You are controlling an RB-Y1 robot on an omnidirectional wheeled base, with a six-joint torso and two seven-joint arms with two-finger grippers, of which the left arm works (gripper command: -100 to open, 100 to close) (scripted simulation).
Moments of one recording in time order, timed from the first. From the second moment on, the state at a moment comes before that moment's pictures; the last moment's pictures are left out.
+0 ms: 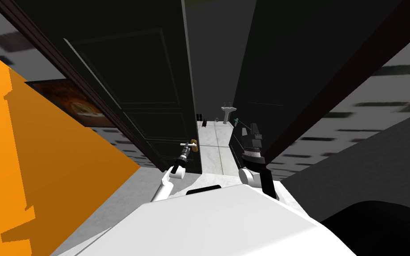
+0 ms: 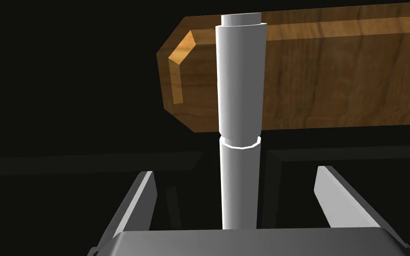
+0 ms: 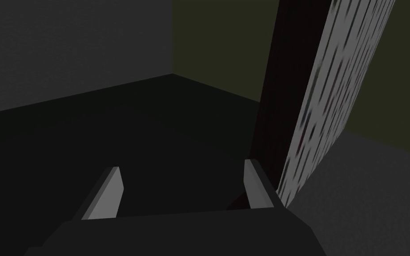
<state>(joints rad) -0.12 0.12 -0.20 -1.19 0.06 -0.30 0.08</state>
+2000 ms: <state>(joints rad) -0.14 0.10 -0.08 -1.15 0.07 -0.30 0.05</state>
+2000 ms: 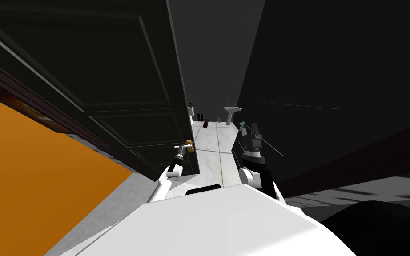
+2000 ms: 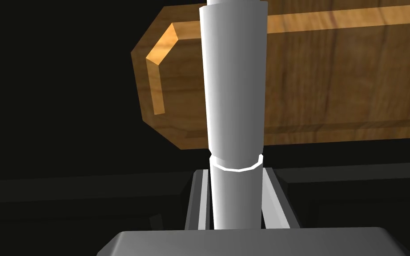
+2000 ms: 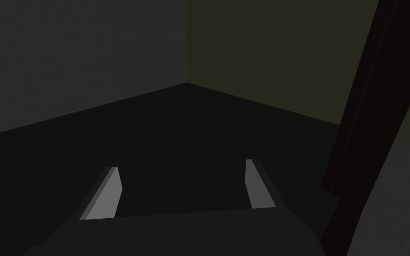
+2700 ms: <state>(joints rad) -0.16 0.10 0.02 -1.10 0.08 -0.30 0.02</state>
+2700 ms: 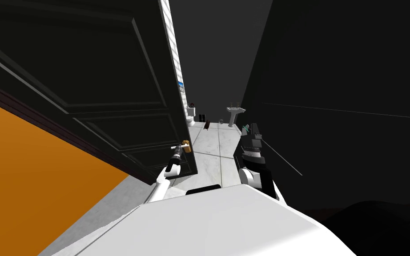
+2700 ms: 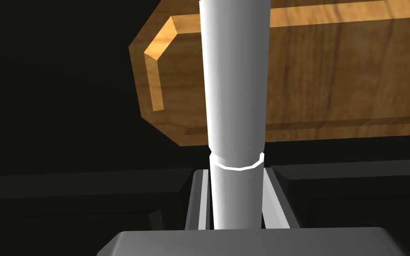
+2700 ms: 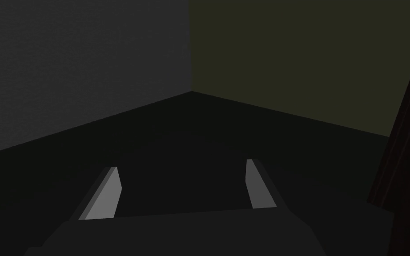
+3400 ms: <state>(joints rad) -0.18 0.10 0.12 -1.08 0.08 -0.31 0.00</state>
